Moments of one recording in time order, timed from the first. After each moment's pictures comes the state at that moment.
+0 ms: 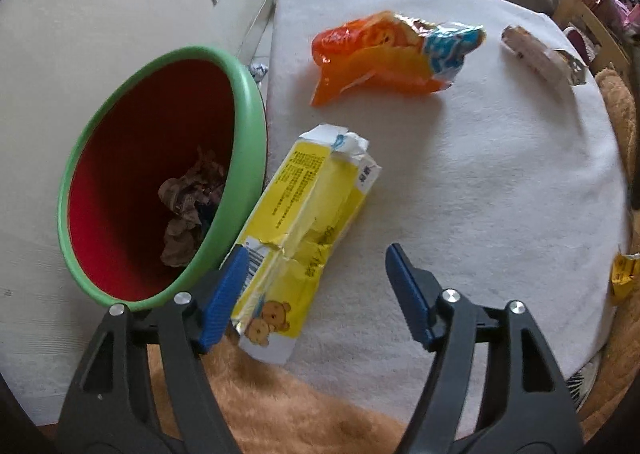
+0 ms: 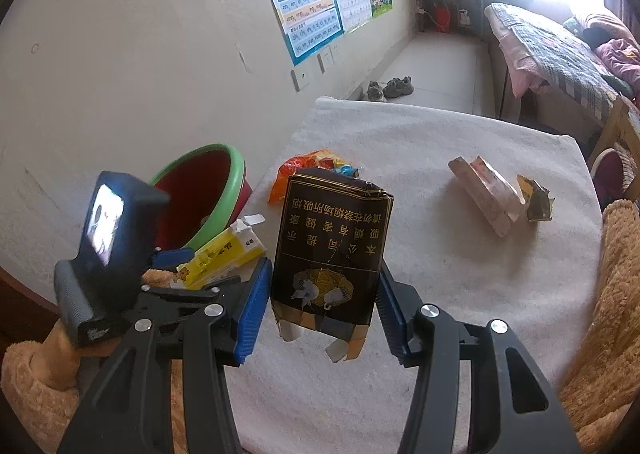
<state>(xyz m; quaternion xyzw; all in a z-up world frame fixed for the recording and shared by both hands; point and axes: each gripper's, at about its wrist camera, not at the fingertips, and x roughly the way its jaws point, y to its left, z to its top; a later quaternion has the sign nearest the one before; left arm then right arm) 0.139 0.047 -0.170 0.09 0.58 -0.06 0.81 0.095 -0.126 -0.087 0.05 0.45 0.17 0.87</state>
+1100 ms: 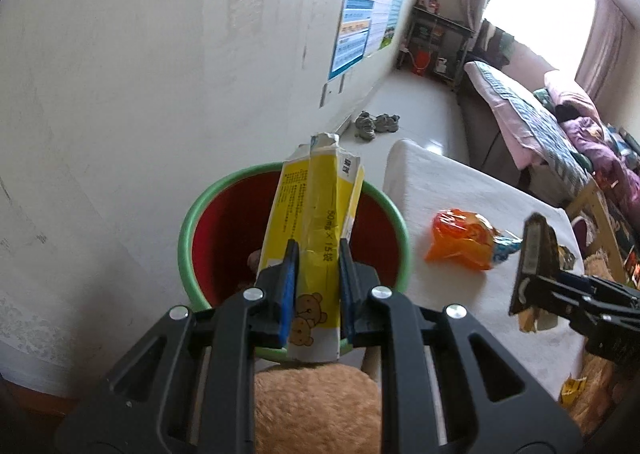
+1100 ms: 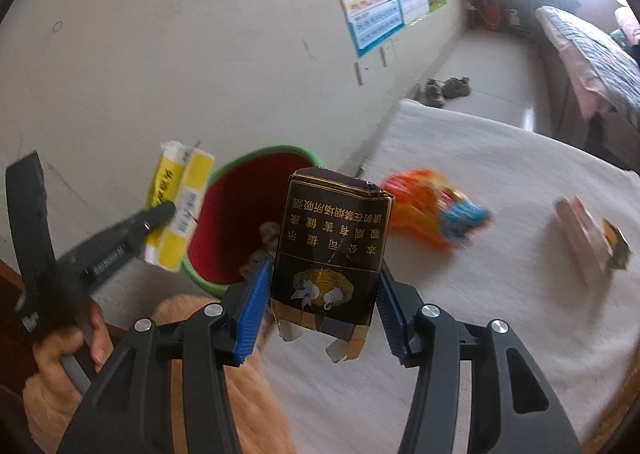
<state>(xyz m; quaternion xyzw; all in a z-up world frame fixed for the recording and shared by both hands) 0.106 0.198 -0.073 -0.10 0.39 0.04 0.92 0.146 -0.009 -0.077 0.04 0.46 0.25 0.85</state>
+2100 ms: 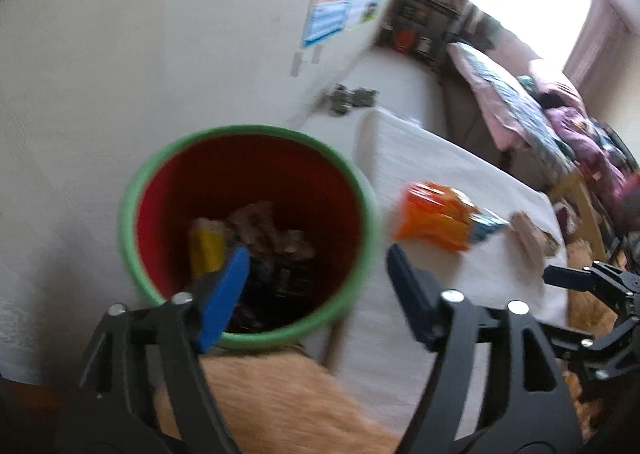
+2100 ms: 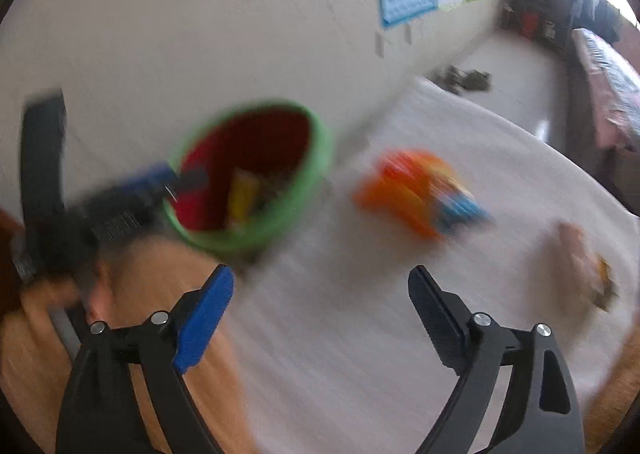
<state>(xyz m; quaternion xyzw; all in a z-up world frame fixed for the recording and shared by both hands) 0.116 0.156 -0.100 -0.12 0.42 -0.02 0.90 0.135 -0.068 -0.096 -0.09 0.51 0.24 0.82</state>
